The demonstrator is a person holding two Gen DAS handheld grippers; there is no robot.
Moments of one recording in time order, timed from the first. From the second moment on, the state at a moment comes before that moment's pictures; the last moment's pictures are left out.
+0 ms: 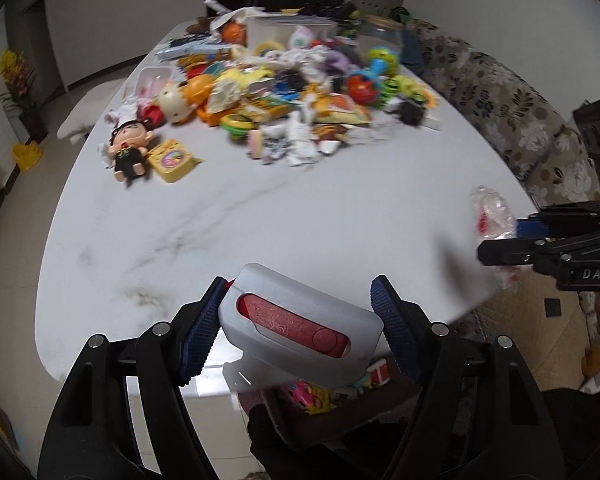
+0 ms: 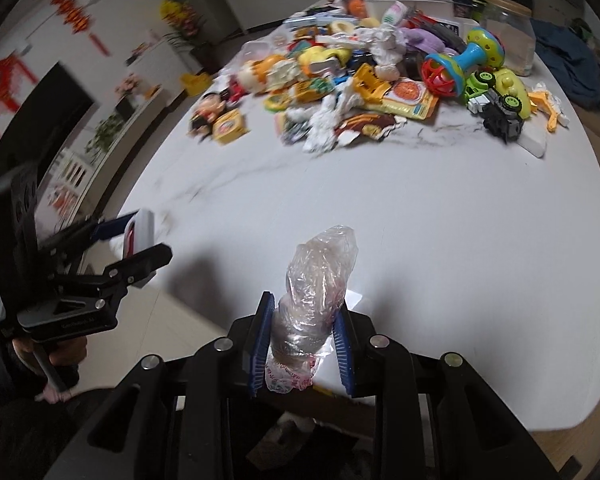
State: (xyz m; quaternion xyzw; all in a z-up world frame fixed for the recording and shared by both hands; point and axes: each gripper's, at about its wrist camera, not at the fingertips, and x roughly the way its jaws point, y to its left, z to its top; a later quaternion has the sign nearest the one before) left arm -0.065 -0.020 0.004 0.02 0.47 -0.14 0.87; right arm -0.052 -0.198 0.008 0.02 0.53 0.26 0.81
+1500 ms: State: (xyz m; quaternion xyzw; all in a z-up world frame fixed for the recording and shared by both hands) left arm -0.025 0.040 -0.029 -0.03 0.52 -0.09 0.85; right arm 0.139 -0.127 -0.060 -0.21 0.43 0.16 0.86
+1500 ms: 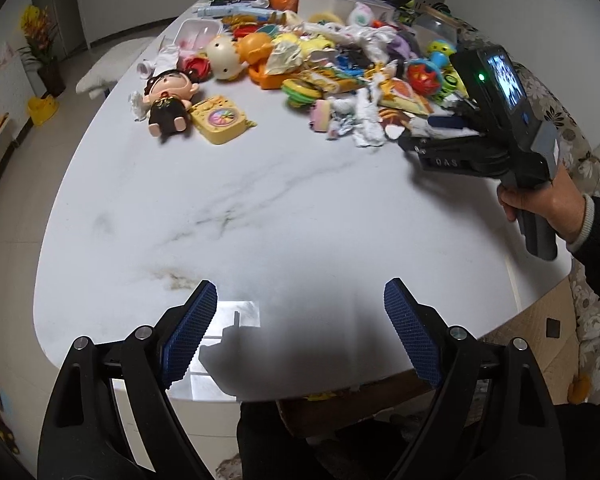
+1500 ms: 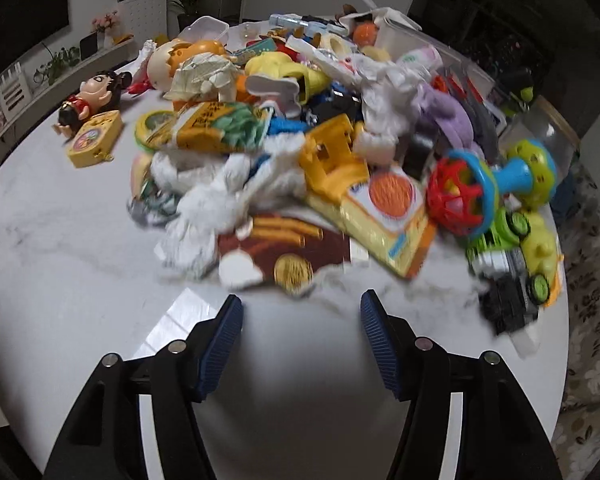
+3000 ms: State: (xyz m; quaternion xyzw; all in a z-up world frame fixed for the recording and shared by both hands) left arm 0.118 -0.045 0.038 0.02 0.40 -0.16 0.90; right arm 0.007 -0.286 0.004 0.14 0.47 0.15 0.86
